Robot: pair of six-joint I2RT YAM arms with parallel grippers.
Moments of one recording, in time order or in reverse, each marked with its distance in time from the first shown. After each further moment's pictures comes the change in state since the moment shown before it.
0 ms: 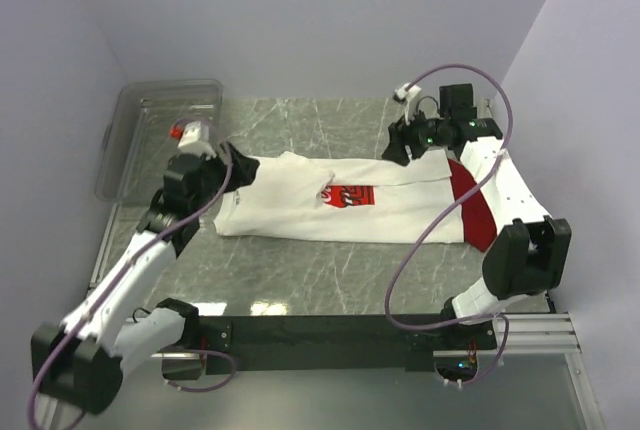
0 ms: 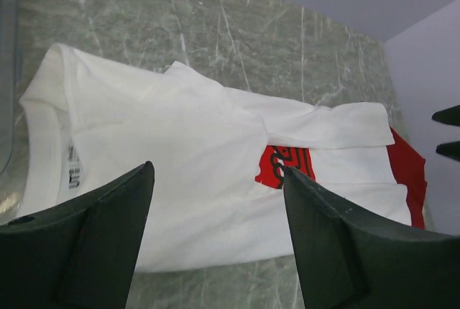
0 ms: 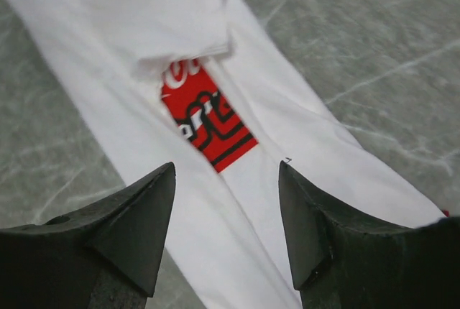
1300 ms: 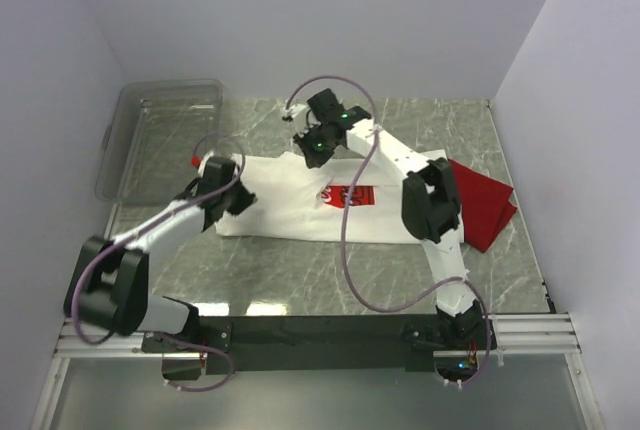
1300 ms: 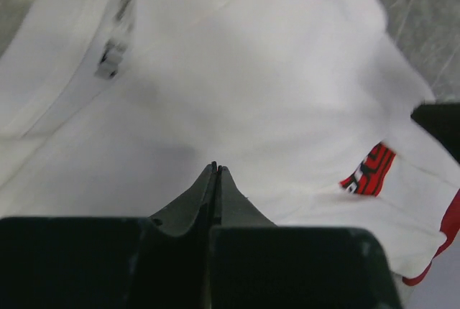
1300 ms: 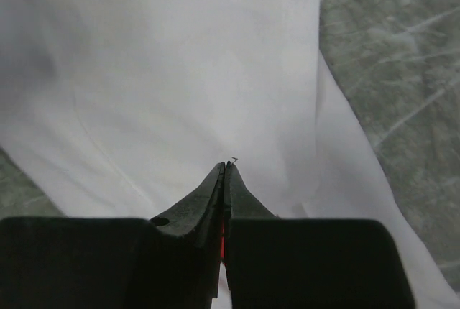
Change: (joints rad) left arm 0.000 0.267 -0.127 -0.115 -0.067 -0.418; right arm 0.494 0.707 0.608 -0.118 0.388 0.177
